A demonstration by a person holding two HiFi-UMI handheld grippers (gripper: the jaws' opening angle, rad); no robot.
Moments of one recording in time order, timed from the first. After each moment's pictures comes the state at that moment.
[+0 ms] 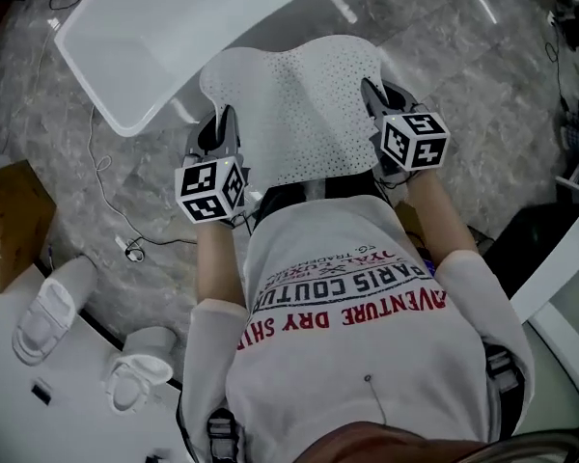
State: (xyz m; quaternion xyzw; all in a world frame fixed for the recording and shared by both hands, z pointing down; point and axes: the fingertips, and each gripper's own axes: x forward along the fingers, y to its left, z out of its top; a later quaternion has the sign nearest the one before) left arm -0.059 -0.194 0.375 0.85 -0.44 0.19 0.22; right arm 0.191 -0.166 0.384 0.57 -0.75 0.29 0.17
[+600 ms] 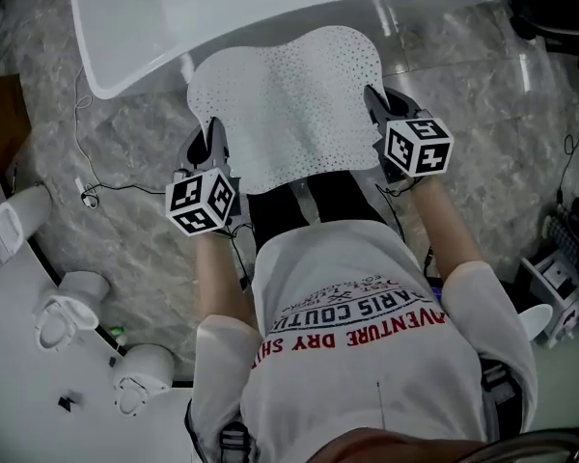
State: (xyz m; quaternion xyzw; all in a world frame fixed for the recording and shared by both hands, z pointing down) left arm -0.036 -0.208 0.462 0.72 -0.61 0.15 0.31; right arm 0.243 -0.273 0.479 0.42 -0.82 0.31 0.24
